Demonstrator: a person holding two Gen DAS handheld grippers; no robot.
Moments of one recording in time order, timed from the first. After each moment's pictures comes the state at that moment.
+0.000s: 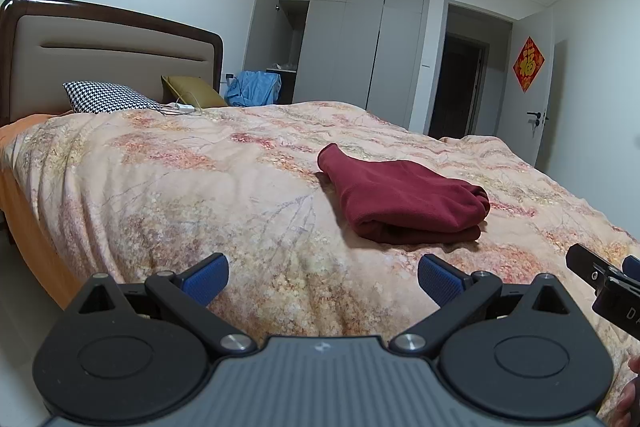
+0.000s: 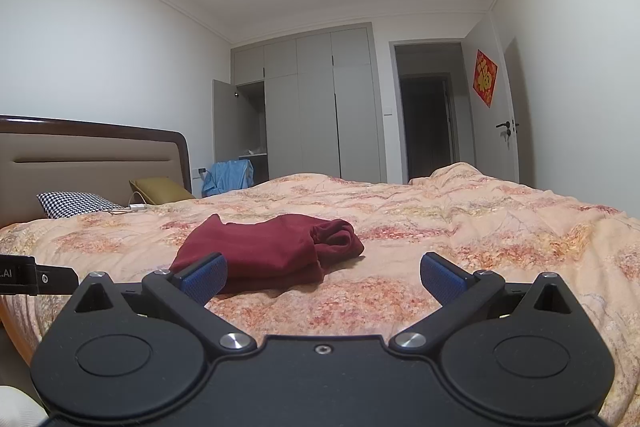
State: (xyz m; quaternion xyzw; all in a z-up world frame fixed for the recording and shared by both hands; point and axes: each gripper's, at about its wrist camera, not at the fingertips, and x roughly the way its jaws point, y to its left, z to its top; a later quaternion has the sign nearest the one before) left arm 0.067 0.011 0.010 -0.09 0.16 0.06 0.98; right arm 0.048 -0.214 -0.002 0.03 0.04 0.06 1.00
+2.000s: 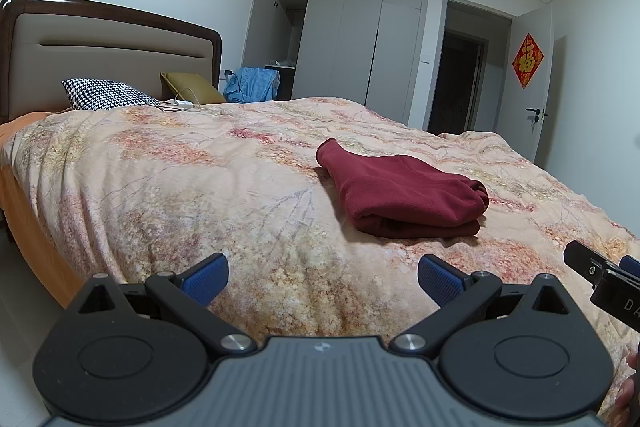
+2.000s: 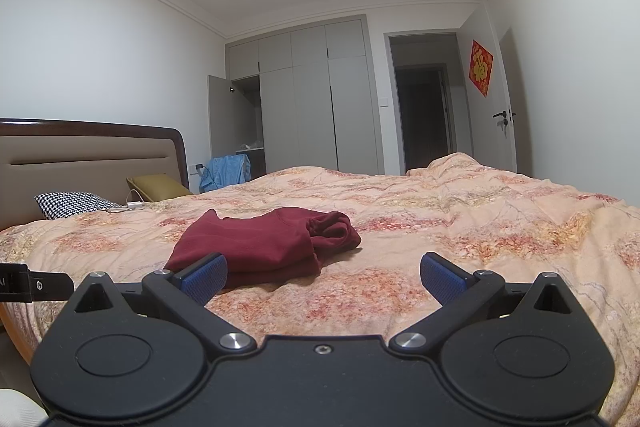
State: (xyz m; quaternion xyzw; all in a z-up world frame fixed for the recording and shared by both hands) left arm 0.066 0.011 0.008 -0.09 0.17 0.06 0.98; right arm 0.051 -0.215 -0.006 0.04 0.05 0.05 1.00
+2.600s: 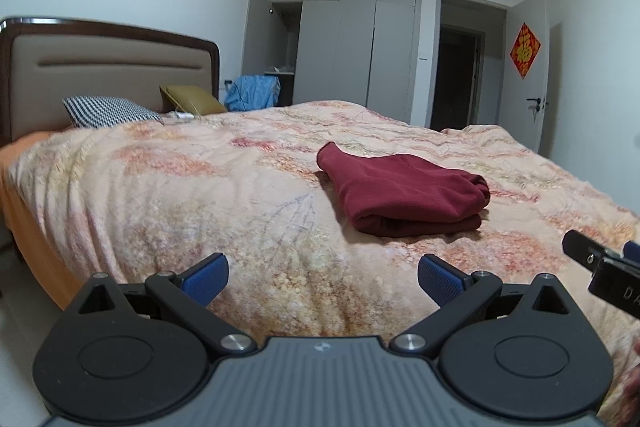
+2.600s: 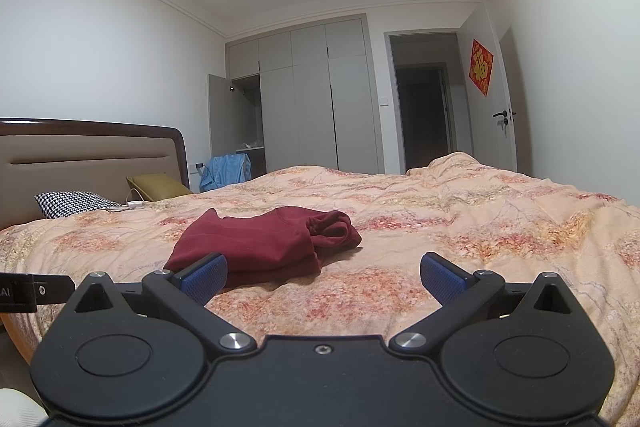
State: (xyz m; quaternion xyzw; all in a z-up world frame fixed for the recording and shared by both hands) left arm 0.063 -0.003 0.009 -0.05 0.17 0.07 0.98; right arm 0.051 -0.215 -0.005 0.04 0.05 0.05 1.00
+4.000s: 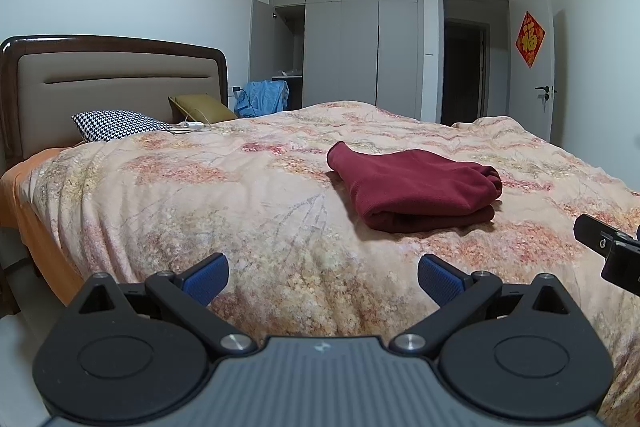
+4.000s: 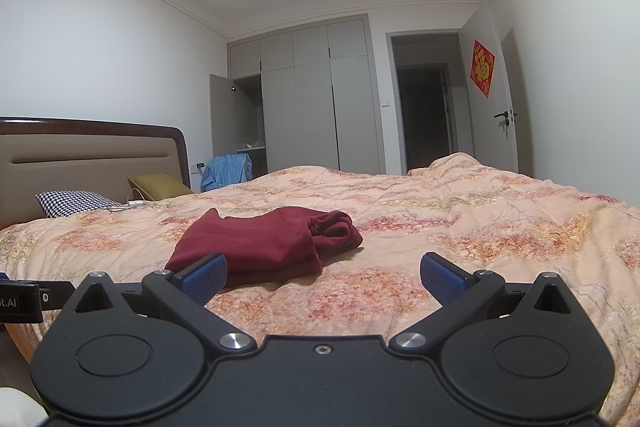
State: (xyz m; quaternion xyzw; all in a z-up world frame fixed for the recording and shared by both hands) left arm 0.062 -0.002 0.010 -0.03 0.17 0.09 0.98; right arm 0.051 -0.214 -0.006 0.04 0.05 0.06 1.00
